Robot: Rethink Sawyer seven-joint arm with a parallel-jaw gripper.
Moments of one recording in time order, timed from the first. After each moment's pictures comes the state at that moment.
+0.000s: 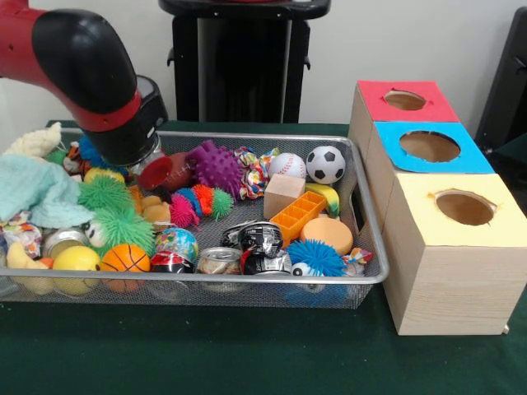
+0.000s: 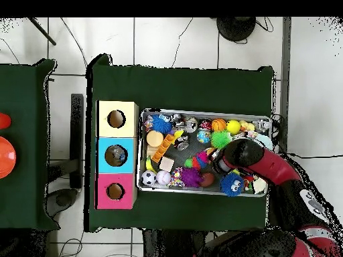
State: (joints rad) arm -0.64 -0.36 0.08 1.50 -0.11 0.79 2.09
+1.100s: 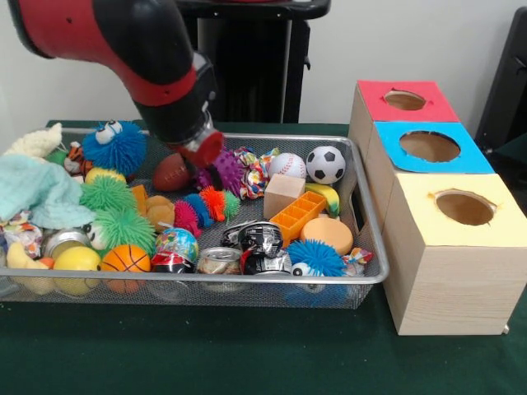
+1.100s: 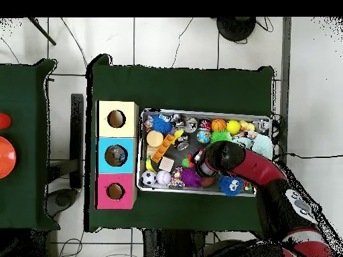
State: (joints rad) arm -0.58 -0.44 0.13 1.63 -0.11 0.73 2.09
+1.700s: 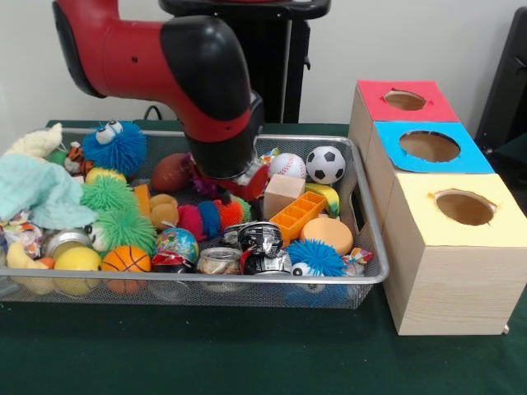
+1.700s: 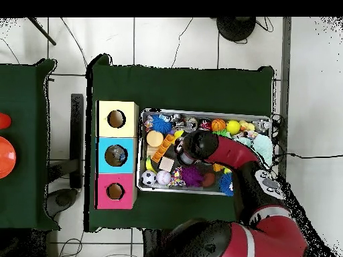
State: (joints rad) arm -0.45 -0.36 0.12 1.52 -0.09 0.71 2.09
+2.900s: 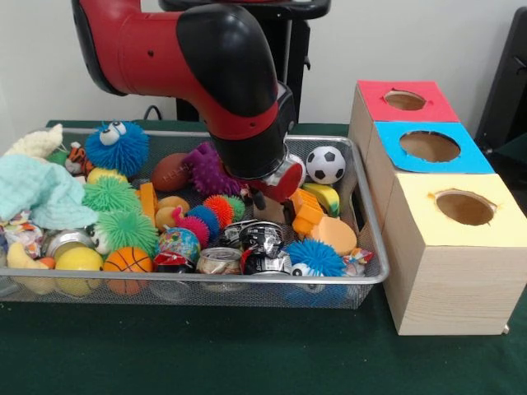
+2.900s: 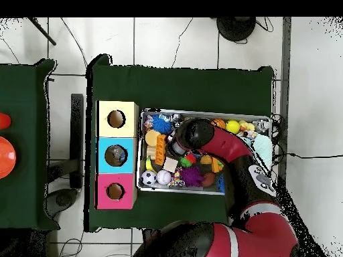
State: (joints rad) arm -0.41 -0.38 0.12 1.50 0.07 0.76 2.09
